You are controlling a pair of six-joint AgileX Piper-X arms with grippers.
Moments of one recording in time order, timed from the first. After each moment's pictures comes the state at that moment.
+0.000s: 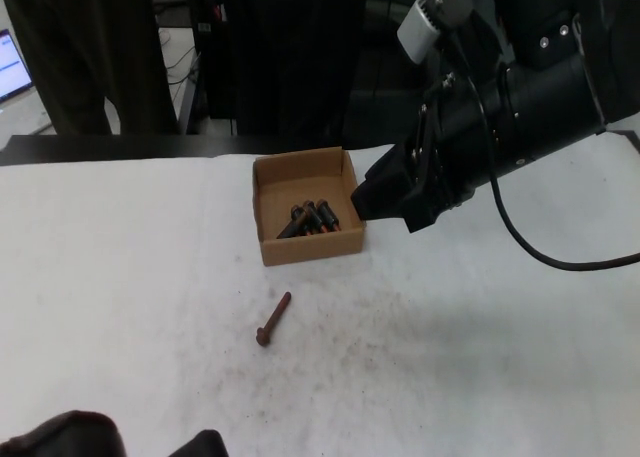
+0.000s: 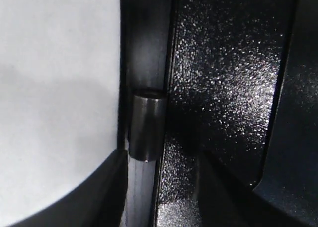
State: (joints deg) left arm -58.4 69.4 -27.1 54.4 14.3 27.4; right arm 28.8 79.5 -68.2 41.2 -29.9 -15.2
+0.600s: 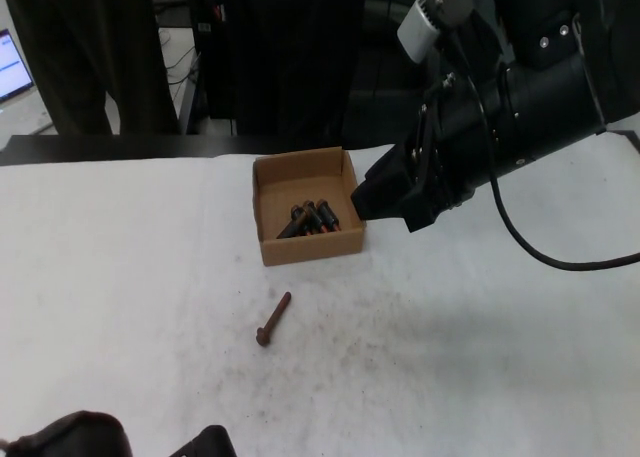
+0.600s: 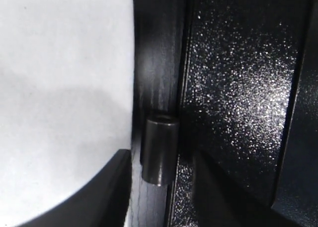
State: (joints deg) left arm -58.4 69.8 -27.1 50.7 14.3 27.4; right arm 28.8 79.5 -68.2 41.2 -29.9 -15.0
